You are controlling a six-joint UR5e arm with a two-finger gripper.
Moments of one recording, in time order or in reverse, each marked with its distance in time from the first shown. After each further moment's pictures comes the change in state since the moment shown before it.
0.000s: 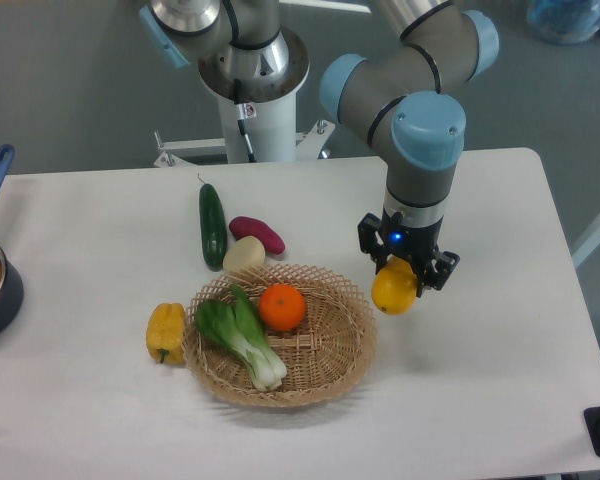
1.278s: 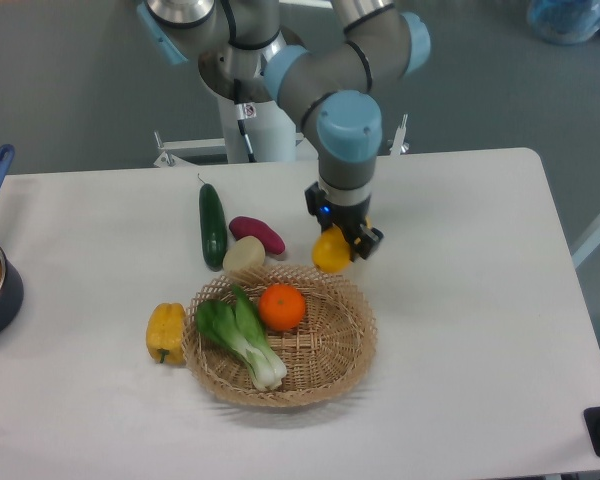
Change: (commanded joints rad) arm -0.054 0.195 -0.433 0.091 0.086 0.264
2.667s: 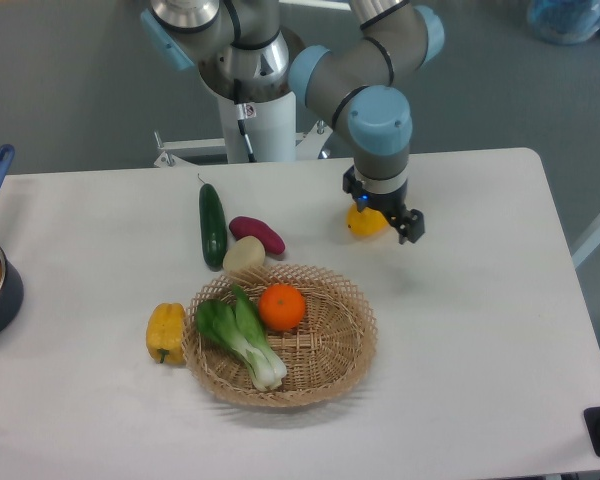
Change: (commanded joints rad) arm 0.156 -0.086 0.199 0.048 0.007 -0.047
